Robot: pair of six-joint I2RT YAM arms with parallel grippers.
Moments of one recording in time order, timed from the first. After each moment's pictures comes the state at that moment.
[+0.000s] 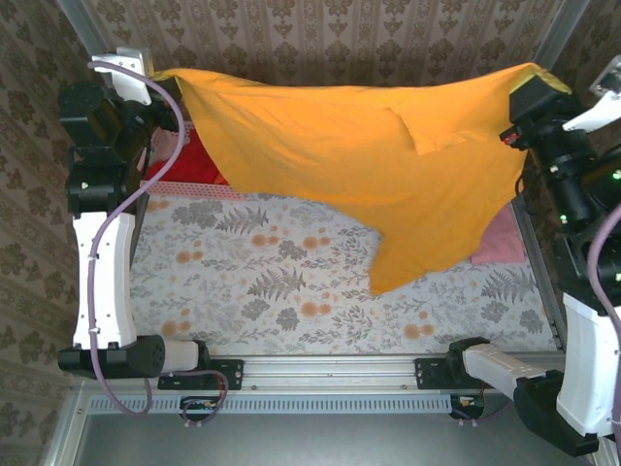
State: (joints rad) left arm -0.05 1.31 1.81 -0.44 0.34 -0.03; right arm 0.14 1.08 1.97 -0.58 0.03 0.39
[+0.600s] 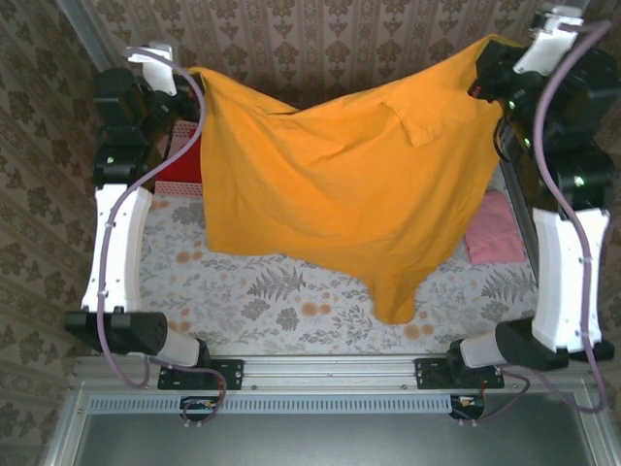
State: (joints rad) left arm -0.10 1.48 1.83 -0.38 0.35 -0.03; right arm 0.08 1.45 2.21 -0.71 0.01 0.24
